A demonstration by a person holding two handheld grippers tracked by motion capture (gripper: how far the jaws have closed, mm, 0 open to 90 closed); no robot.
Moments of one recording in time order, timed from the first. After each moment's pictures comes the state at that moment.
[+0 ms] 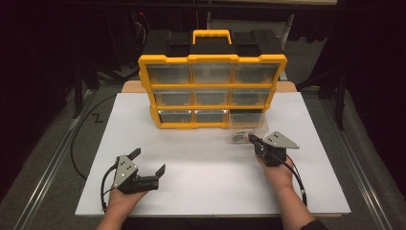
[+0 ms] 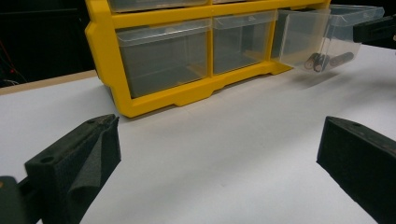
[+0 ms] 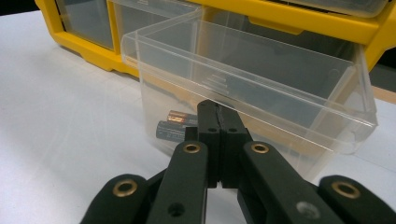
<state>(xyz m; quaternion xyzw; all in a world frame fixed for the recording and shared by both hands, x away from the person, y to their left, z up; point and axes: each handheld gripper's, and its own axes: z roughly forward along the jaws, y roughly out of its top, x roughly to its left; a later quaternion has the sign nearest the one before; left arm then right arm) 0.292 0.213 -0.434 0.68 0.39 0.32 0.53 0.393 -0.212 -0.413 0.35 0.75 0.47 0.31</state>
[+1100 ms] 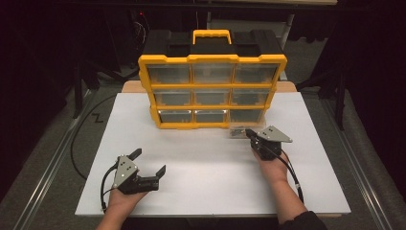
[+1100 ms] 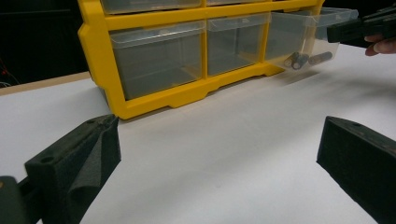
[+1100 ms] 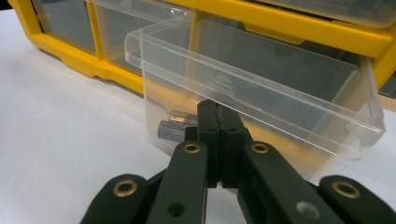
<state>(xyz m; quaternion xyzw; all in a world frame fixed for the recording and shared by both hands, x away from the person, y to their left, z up) 0.291 0.213 -0.433 0.68 0.38 0.31 0.54 0.411 -0.200 -0.413 0.36 0.75 0.46 0.32</state>
